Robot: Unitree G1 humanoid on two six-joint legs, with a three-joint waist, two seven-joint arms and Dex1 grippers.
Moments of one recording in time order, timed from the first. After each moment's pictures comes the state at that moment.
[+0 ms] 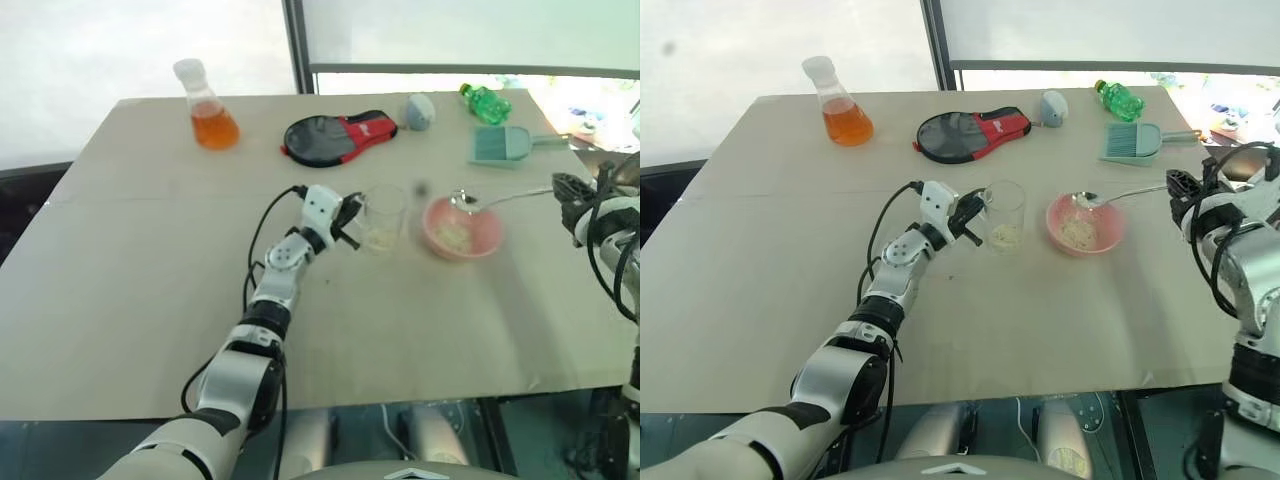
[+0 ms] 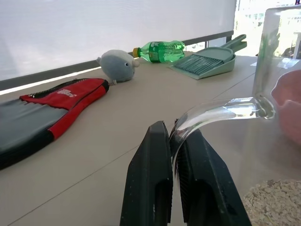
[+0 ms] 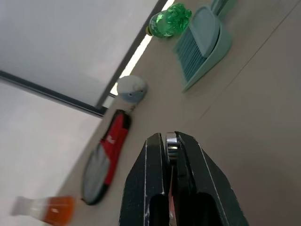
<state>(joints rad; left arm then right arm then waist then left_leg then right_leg) -0.74 0.12 -0.03 0.87 -0.08 -0.42 -0.59 -0.38 -0.69 -0.36 -0.14 1.65 0.62 -0.59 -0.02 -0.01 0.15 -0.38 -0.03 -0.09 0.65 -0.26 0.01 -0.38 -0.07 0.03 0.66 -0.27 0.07</state>
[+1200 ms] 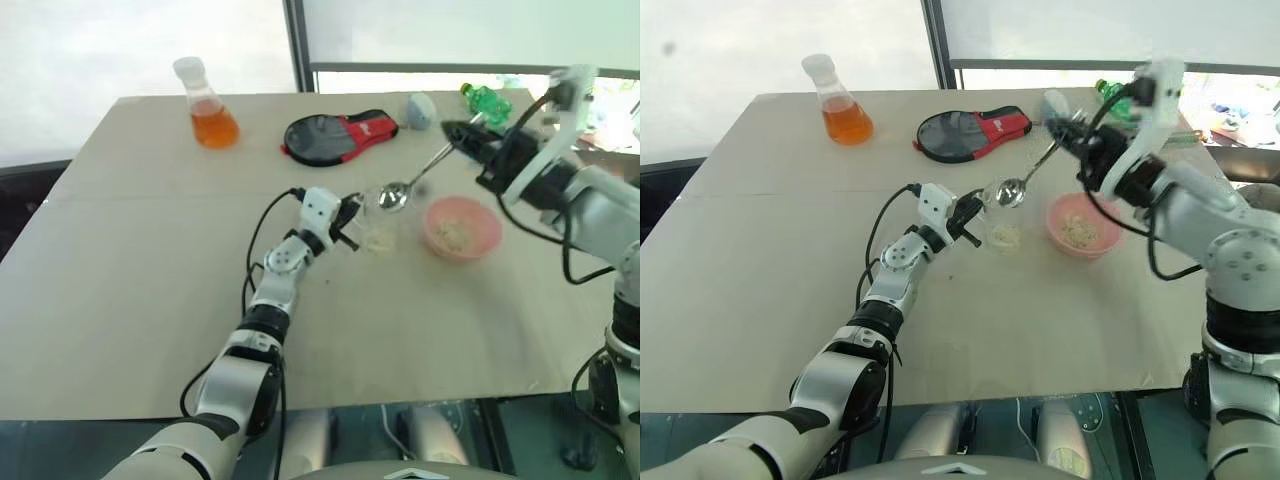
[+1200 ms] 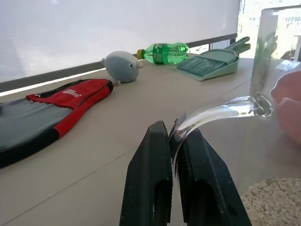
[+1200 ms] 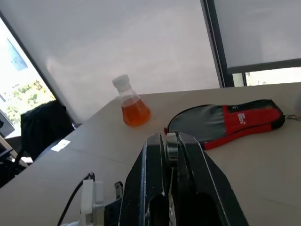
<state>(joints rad) -0.71 0.12 -0.04 0.84 -0.09 -0.42 -0.56 -0.67 -0.59 -0.13 -0.38 1.27 0.91 -0.09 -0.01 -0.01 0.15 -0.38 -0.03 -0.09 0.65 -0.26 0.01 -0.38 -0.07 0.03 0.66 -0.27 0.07</state>
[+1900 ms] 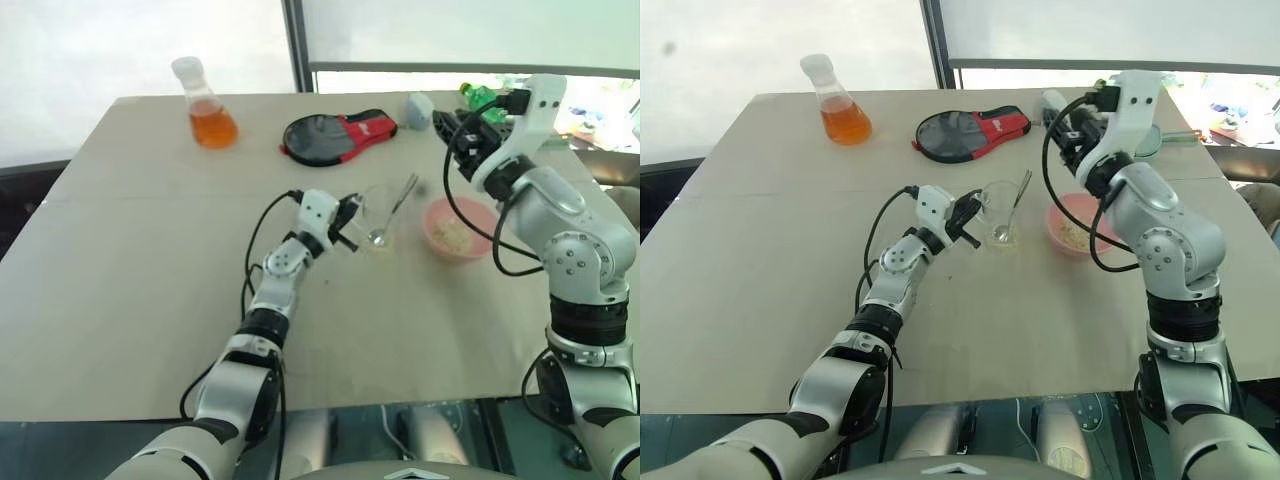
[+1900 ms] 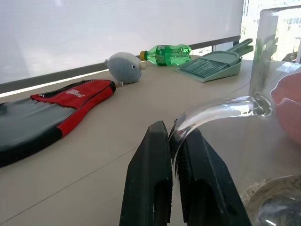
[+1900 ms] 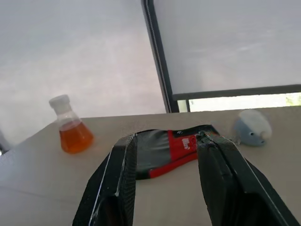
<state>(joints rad) -0.68 0.12 -0.04 0.80 -0.09 -0.42 -0.55 -0.71 -0.38 -0.09 -0.26 0.75 0.71 -0.03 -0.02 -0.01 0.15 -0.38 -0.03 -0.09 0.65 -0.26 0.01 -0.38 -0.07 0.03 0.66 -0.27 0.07</state>
